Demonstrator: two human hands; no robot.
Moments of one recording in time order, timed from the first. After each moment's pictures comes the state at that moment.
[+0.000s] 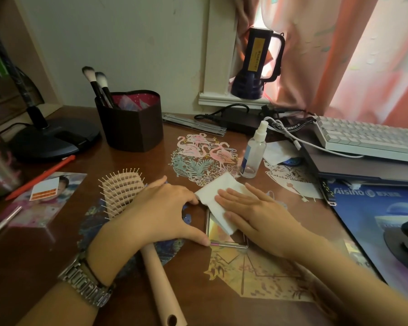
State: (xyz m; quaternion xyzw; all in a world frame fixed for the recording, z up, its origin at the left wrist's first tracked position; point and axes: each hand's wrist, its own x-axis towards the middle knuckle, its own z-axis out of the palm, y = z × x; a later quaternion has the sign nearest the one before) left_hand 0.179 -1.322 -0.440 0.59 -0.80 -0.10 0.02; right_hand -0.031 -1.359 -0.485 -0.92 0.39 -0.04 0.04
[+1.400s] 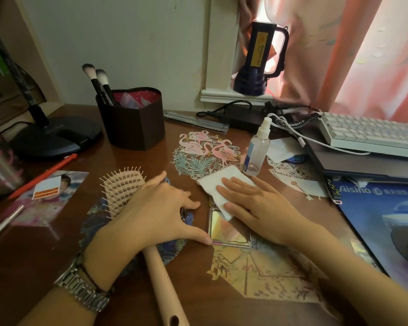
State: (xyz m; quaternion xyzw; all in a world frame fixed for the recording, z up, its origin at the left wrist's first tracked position) left_hand 0.187 -1.325 -0.448 0.59 -0.80 -0.07 -0.02; right_hand -0.030 -1.376 -0.487 -0.91 0.41 -0.04 0.06
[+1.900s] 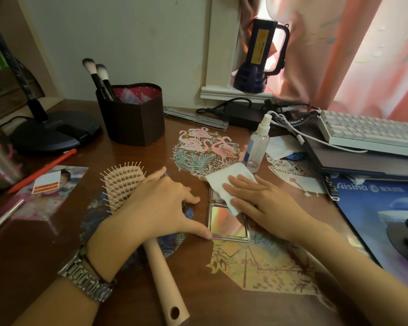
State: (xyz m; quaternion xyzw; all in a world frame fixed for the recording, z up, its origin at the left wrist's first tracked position) left_hand 0.182 -1.320 -0.441 0.61 -0.79 -0.07 -0.03; right_hand -0.042 -1.377 -0.492 -0.90 0.42 -0.08 0.09
